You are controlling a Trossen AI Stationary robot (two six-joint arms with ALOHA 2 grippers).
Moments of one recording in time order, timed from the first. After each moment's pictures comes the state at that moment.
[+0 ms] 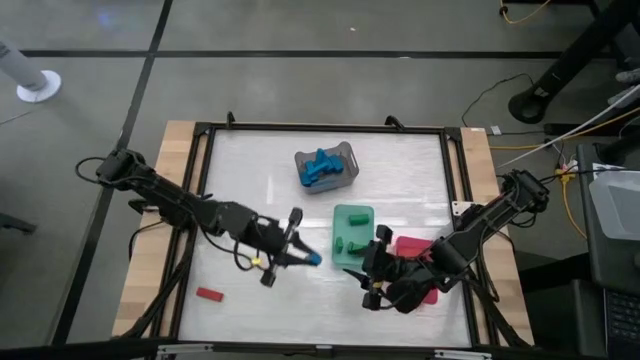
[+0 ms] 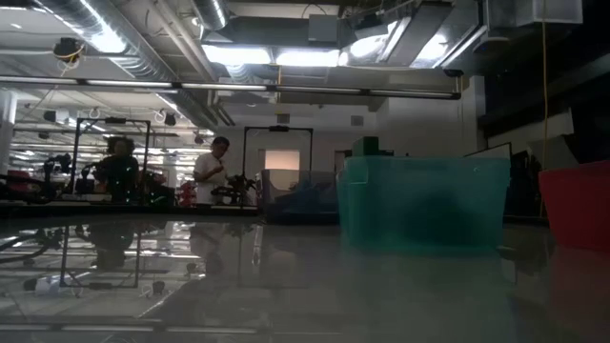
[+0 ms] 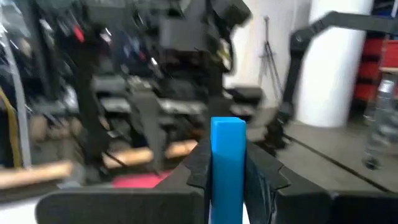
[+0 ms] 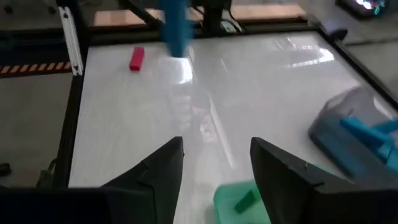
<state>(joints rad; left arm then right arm) -0.38 1.40 0.88 0.58 -0.05 0.02 0.65 1.62 1.49 -0.63 0.71 0.54</state>
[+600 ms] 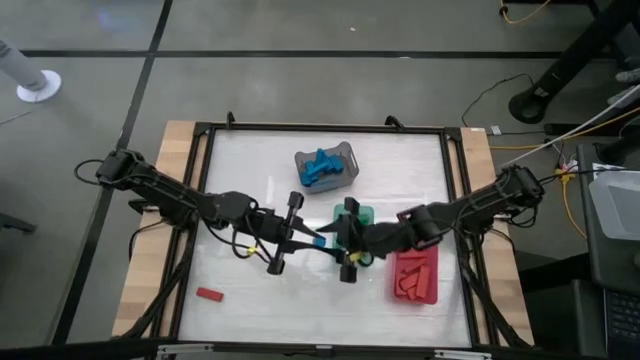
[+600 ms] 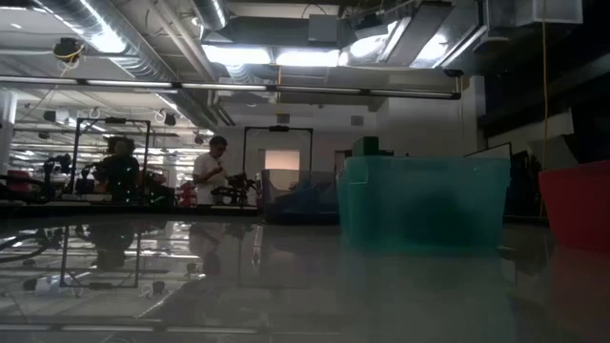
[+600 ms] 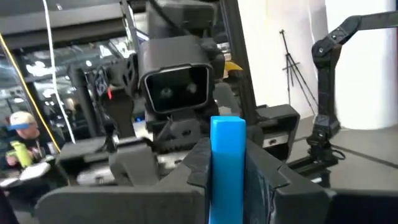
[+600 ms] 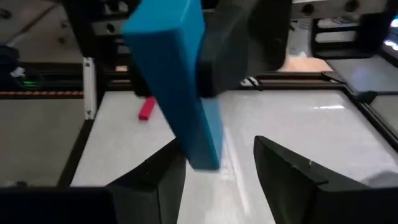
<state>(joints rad) -0.31 1.40 0.90 0.69 -0.05 0.24 0.41 1.62 1.49 -0.30 0.43 0.16</state>
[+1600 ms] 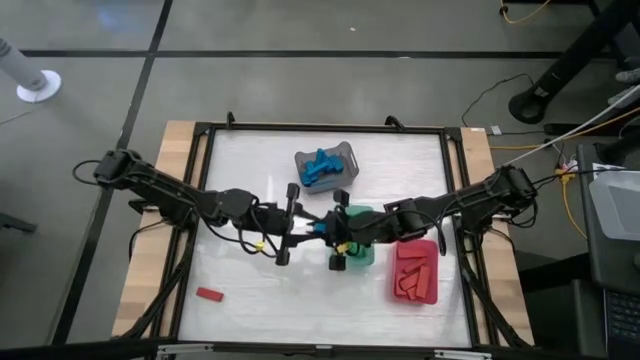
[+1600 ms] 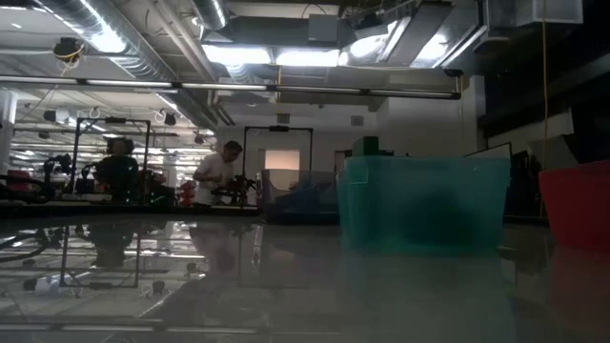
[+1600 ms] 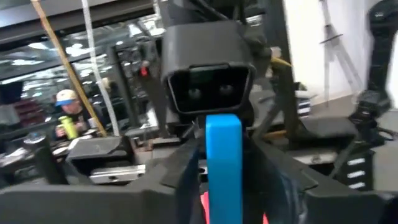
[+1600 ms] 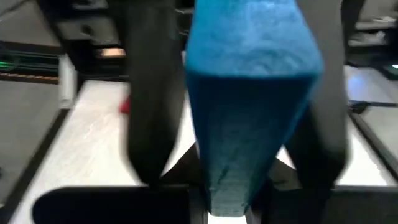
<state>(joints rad) -0.28 1.37 0.90 0.60 -0.18 0.27 0.33 1.67 1.49 -0.26 0.37 0.05</state>
